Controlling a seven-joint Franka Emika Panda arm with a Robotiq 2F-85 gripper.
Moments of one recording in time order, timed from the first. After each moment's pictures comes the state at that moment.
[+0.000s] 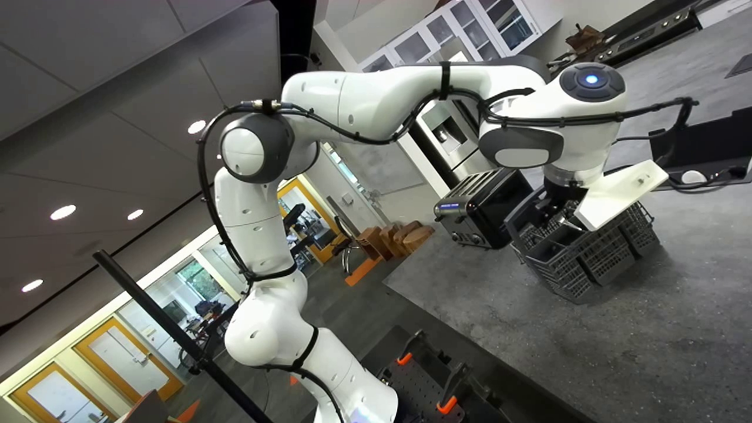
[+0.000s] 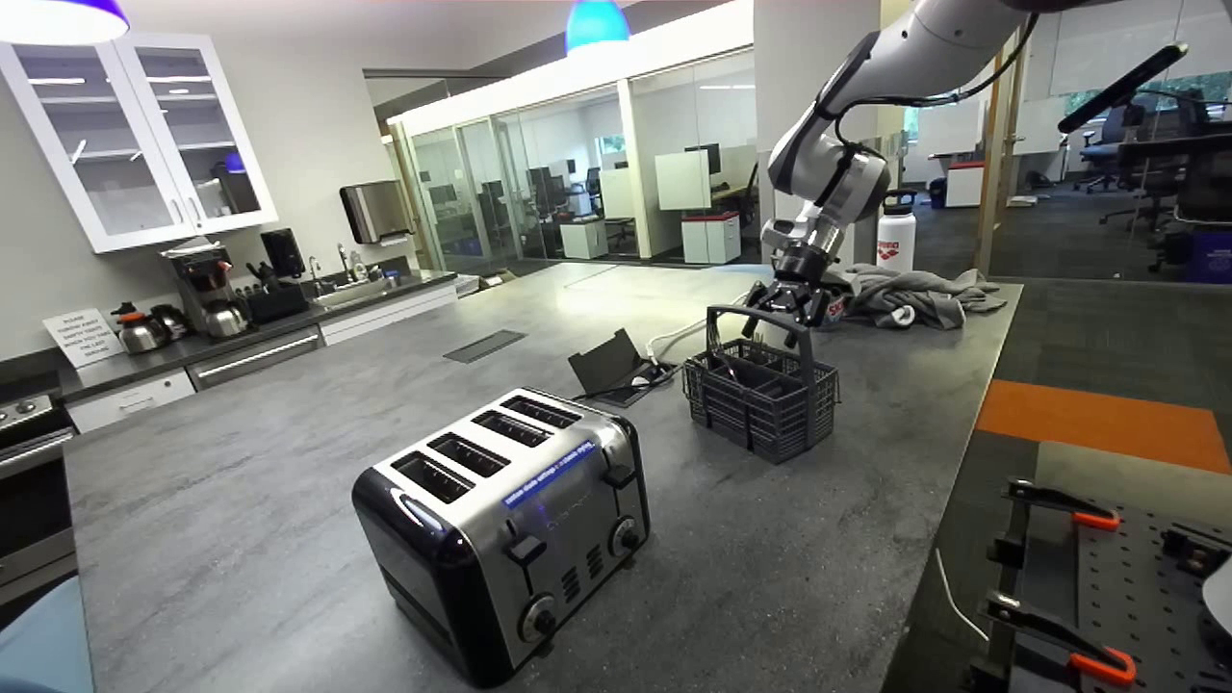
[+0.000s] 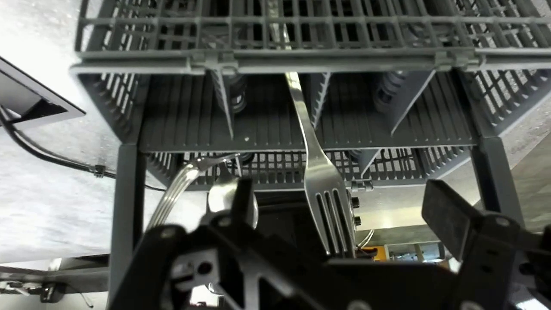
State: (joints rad) arm -0.42 0.52 -0.18 -1.85 0.86 1.91 -2.35
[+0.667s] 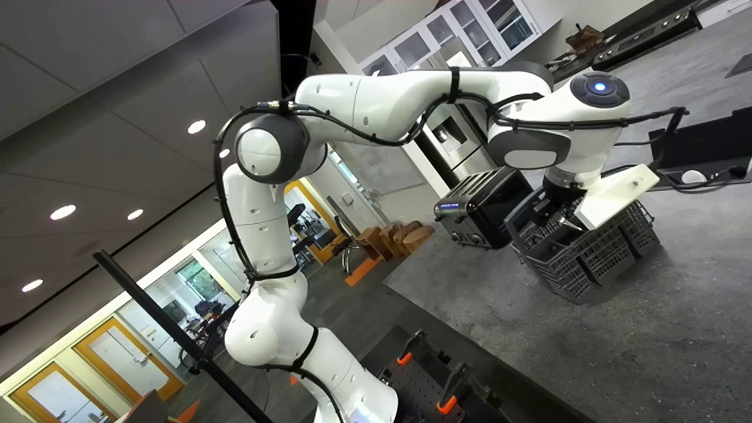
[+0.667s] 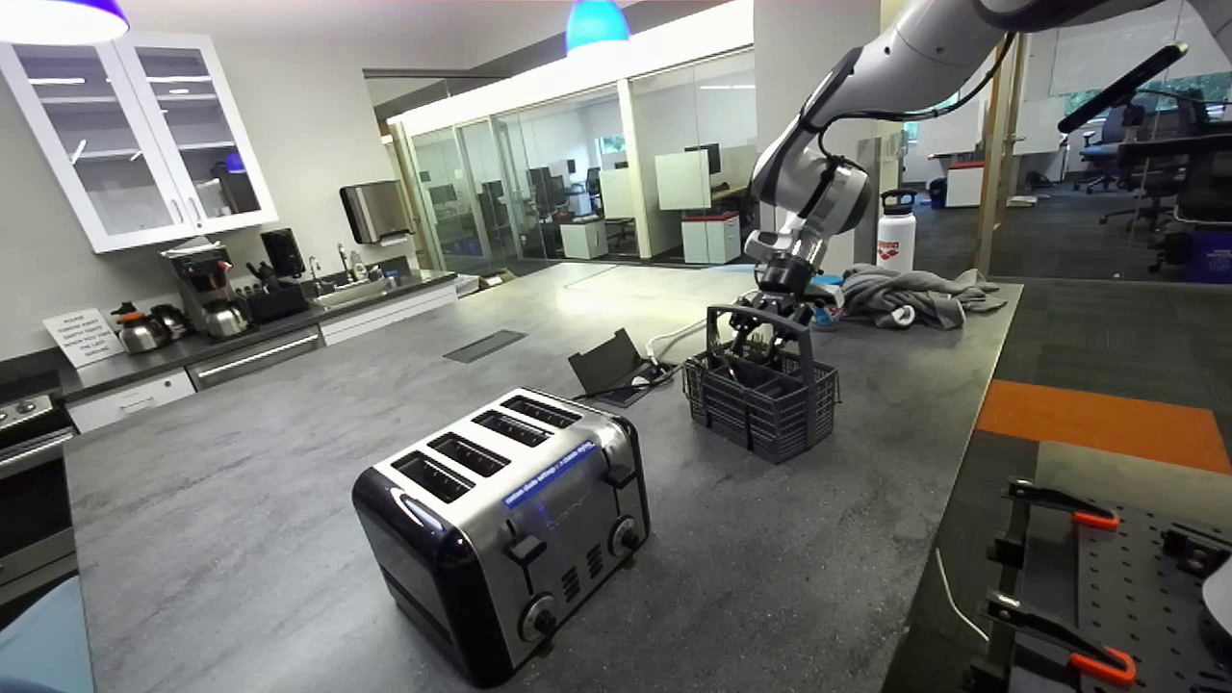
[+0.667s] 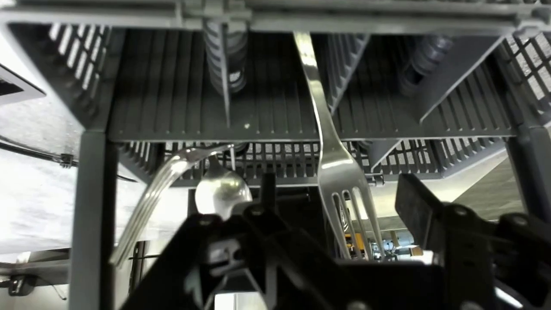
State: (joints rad) arm -0.42 0.57 -0.14 -1.80 0.86 1.88 -2.35
